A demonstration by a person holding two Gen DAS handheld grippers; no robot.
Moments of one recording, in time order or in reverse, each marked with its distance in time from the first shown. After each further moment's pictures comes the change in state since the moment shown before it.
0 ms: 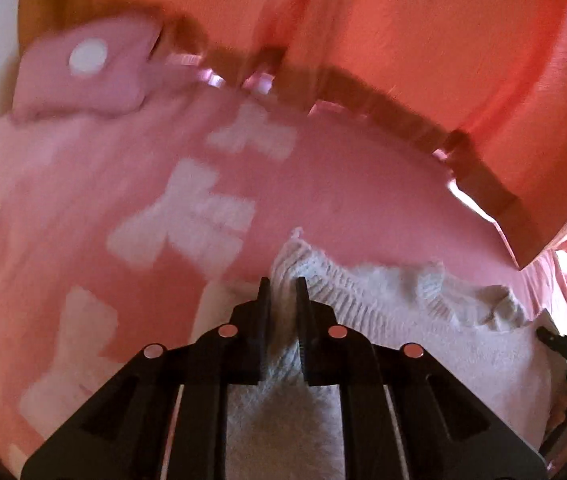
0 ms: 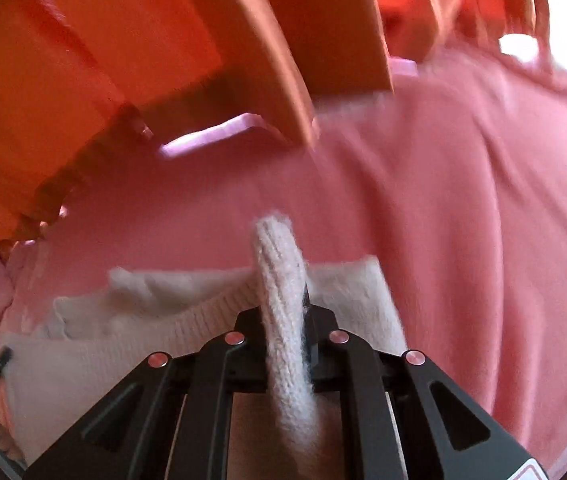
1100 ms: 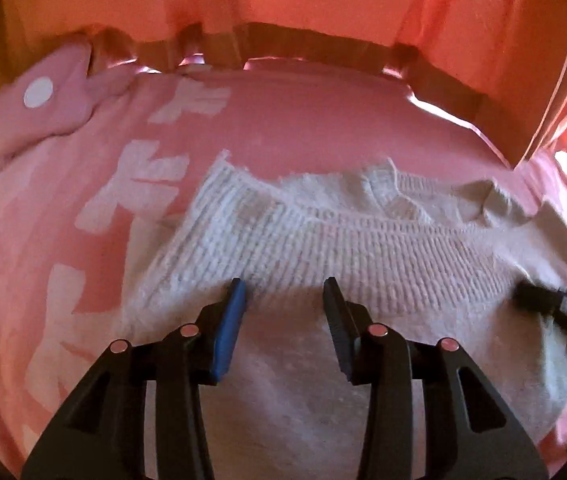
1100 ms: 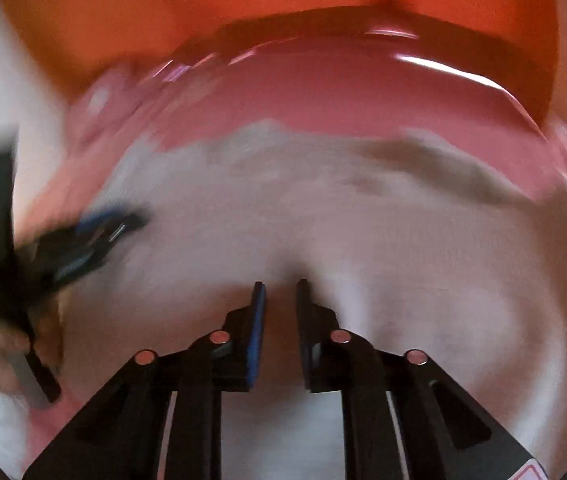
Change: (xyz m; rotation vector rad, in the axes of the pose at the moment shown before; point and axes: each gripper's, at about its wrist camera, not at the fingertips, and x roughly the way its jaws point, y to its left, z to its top) left arm -0.006 -0.050 -0.036 0.268 0.091 0.028; right arm -0.006 0.092 -0.058 -0.320 0.263 0.185
